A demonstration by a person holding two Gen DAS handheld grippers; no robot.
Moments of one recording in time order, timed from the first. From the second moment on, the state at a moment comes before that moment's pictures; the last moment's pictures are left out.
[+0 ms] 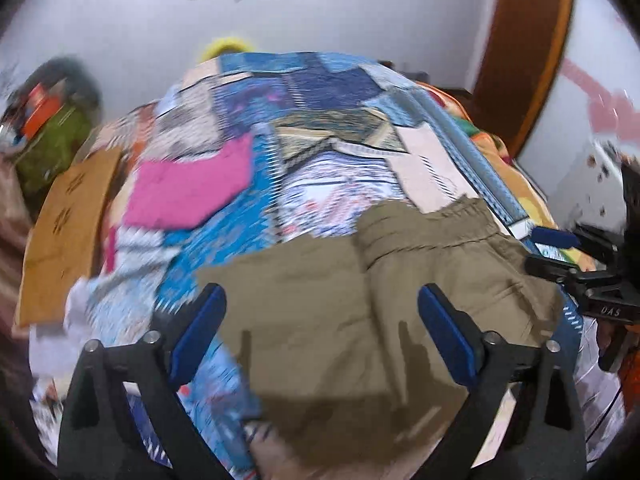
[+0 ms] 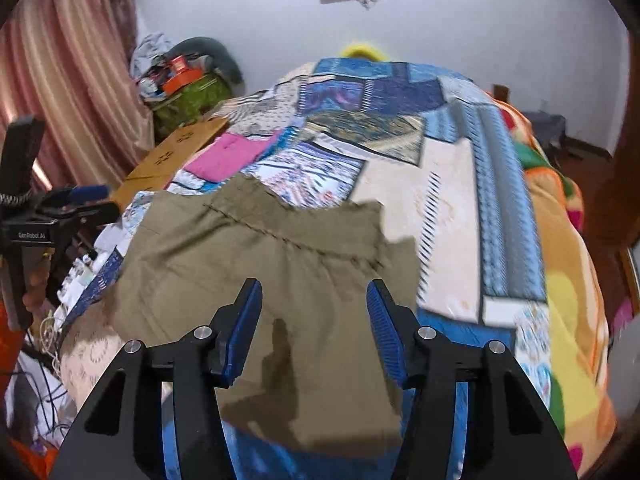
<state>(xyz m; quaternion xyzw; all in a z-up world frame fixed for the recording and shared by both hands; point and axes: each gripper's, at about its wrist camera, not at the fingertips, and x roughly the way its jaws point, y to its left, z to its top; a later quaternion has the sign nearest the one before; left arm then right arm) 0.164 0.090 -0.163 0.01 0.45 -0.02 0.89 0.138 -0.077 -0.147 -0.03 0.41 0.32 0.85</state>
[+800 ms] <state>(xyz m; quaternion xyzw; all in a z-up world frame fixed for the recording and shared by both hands) 0.148 0.113 -0.194 -0.04 0.49 -0.06 0.87 0.134 -0.087 -0.172 -0.07 0.45 0.33 0.83</state>
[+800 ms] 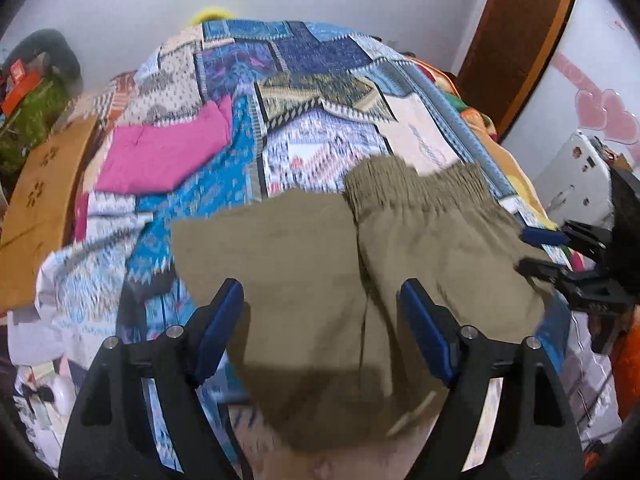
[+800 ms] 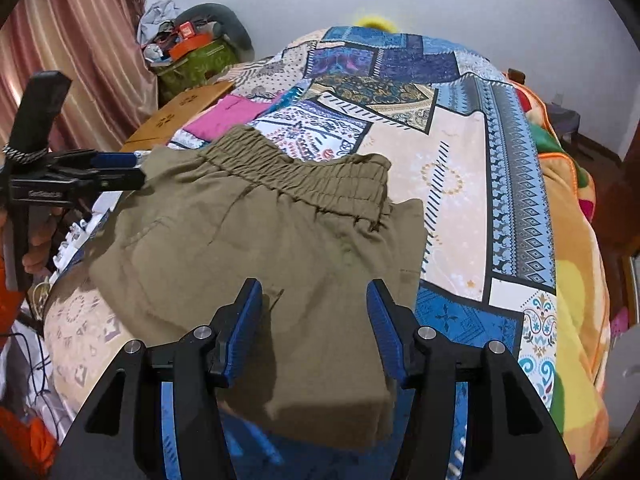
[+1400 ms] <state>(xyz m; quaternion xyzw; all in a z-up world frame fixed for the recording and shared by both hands) 0.097 0.126 -0.223 0.01 0.49 0.07 0.87 0.116 -0.108 -0.183 -0.06 0.45 0.28 0.84</state>
